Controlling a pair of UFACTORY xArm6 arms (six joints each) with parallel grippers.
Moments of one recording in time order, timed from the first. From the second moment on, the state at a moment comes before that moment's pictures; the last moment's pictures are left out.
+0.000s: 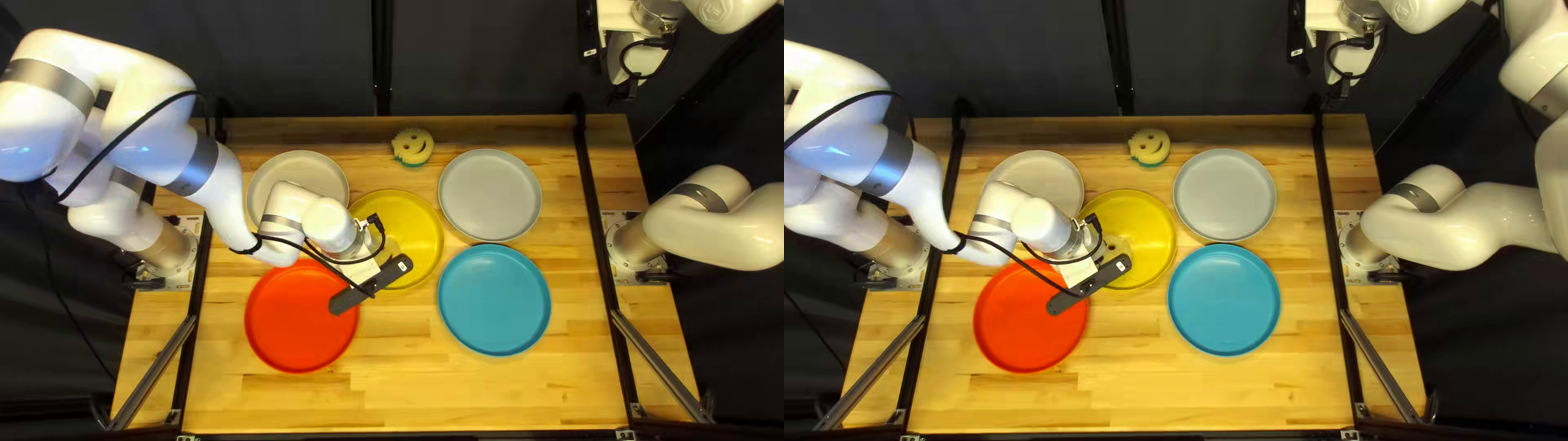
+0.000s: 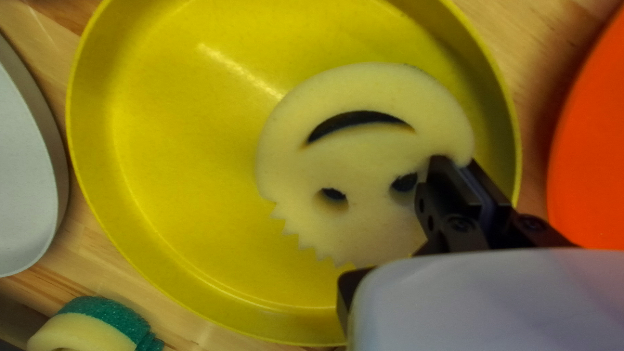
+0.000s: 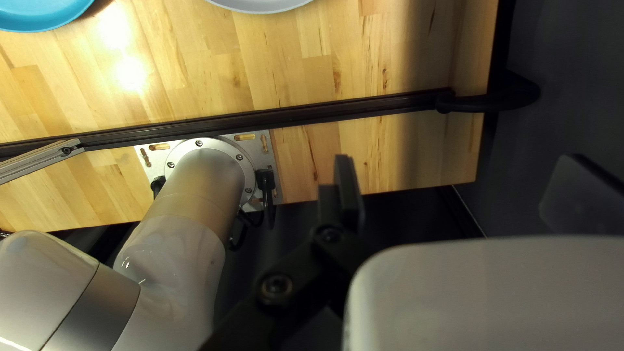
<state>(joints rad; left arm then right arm) -0.12 0.14 -0.71 0.17 0.41 0.80 -0.93 -0.74 -0.75 -0.02 1.51 -0.81</state>
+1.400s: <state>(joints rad) -0.07 0.10 -0.68 0.14 0.41 0.84 -0.93 -0.74 -0.75 -0.02 1.51 -0.81</state>
